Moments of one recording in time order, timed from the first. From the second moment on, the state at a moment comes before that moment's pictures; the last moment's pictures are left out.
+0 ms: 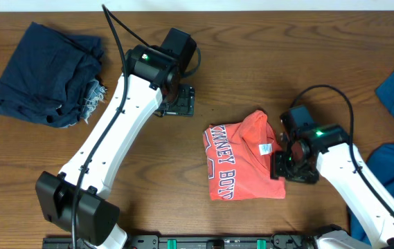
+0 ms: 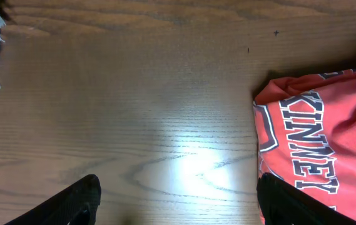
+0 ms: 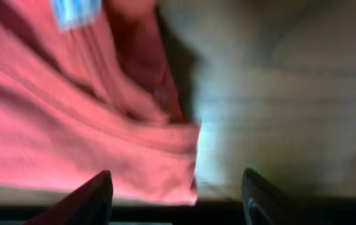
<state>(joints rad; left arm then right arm) -0.46 1.75 1.74 -1.40 -0.09 -0.38 0.30 1.33 0.87 -1.11 -0.09 0.44</state>
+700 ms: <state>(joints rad) -0.46 1.75 1.61 -1.36 0.02 -0.38 0.18 1.57 0.87 -0.37 -0.25 0.31</state>
